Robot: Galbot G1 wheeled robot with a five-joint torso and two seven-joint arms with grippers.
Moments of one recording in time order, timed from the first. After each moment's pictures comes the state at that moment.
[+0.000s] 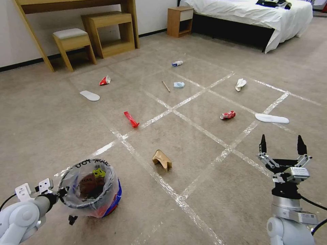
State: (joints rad) left arm 1.53 -0.93 -0.80 -1.85 -1.24 0.73 -0.43; right arm -1.46 1.55 0.93 1.96 0.20 0.63 -0.25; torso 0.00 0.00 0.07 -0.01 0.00
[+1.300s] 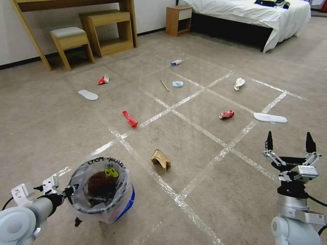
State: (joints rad) left arm 1.64 -1.05 -0.94 -2.21 -1.40 0.74 -0.57; right arm -1.47 1.54 0.94 2.00 0.19 0.62 -0.22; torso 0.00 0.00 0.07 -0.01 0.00
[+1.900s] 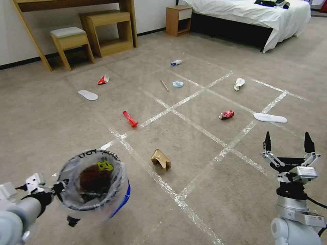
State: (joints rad) left arm 1.68 -1.09 -1.10 -2.32 -1.49 0.74 -0.70; right arm -1.48 1.54 0.93 2.02 0.19 0.63 -0.23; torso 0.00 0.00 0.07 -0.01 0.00
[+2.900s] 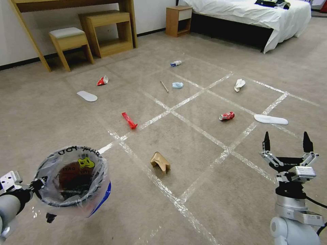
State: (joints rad) left arm 1.65 -1.07 -1.15 -2.25 -1.48 0.74 -0.71; right arm -1.46 1.53 0.93 1.99 0.19 0.64 -0.24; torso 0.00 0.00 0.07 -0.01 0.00
